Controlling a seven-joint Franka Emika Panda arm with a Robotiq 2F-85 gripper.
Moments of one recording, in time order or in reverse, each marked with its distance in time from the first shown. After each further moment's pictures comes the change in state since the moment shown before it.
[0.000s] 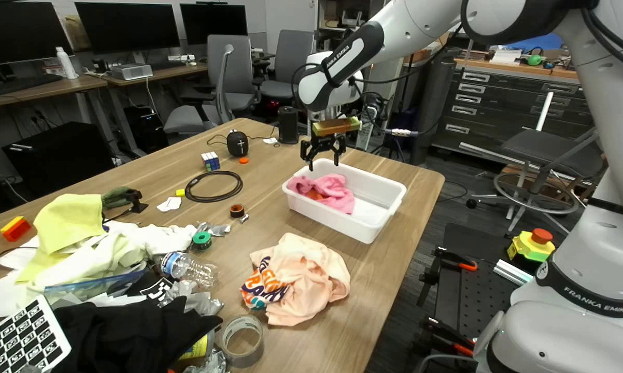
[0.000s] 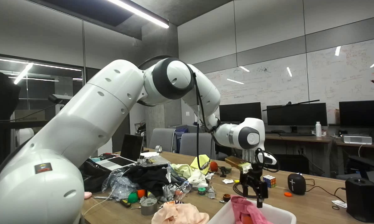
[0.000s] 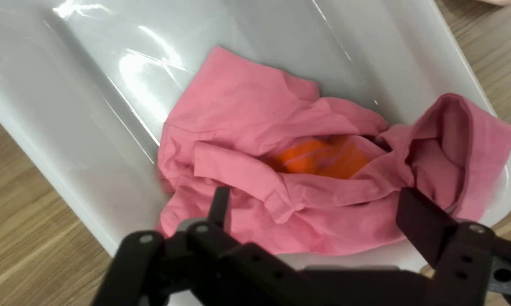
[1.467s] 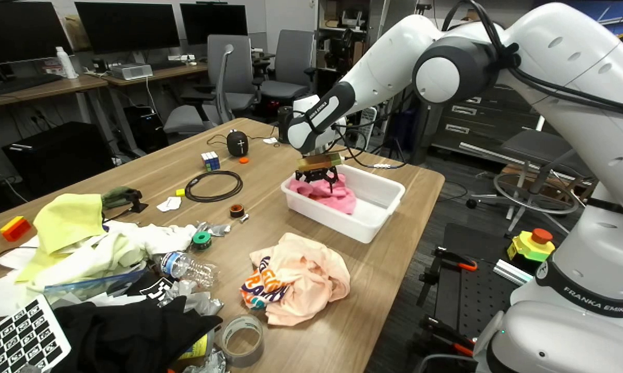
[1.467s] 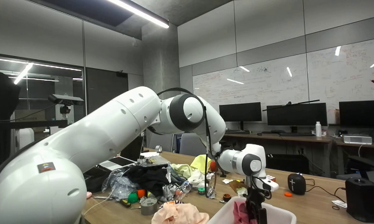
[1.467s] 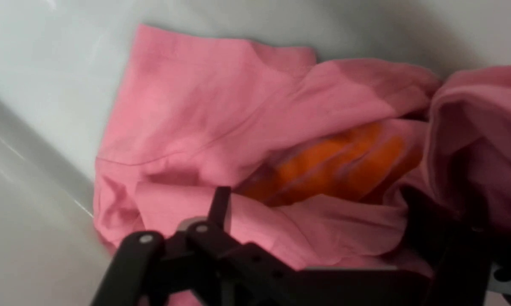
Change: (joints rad) arm 0.035 0.315 -0.036 0.234 0.004 0.021 0.290
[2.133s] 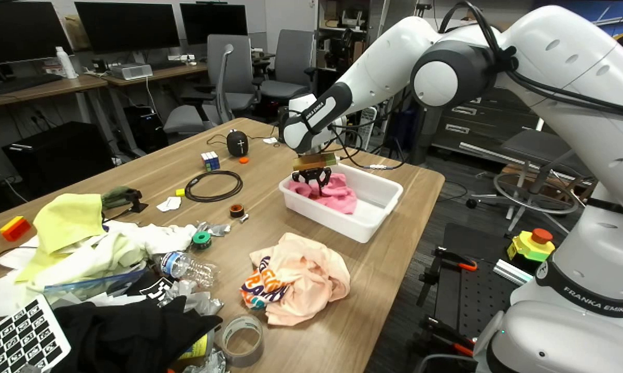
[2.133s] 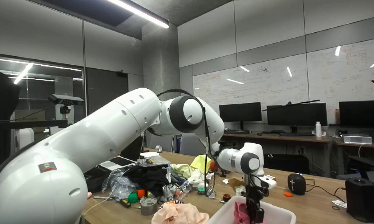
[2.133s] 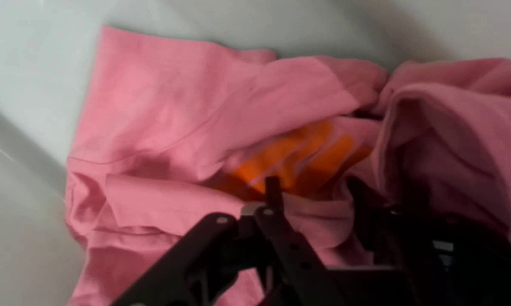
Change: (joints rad) arm 0.013 0.014 -0.001 0.035 0.000 0.000 0.029
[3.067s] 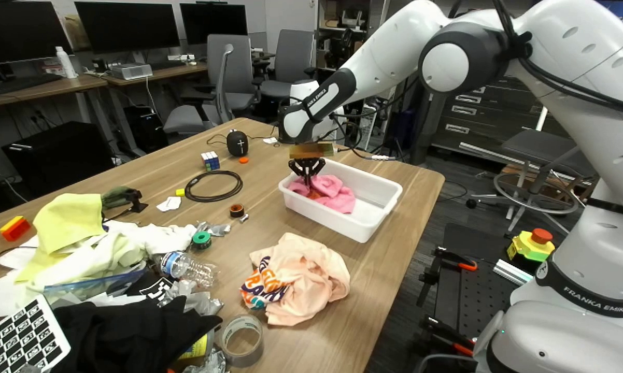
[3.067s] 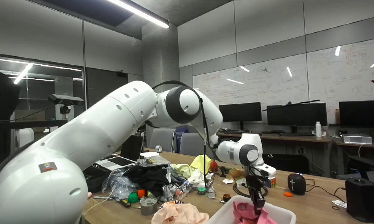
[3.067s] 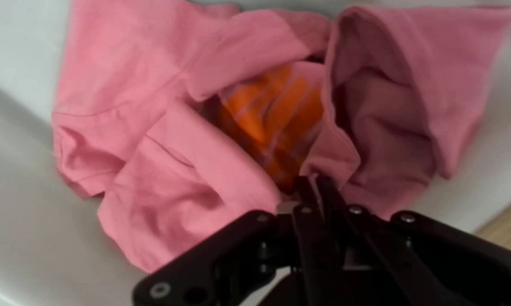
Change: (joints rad) arm 0.005 -0.089 0.003 -0.064 0.003 0.126 0.007
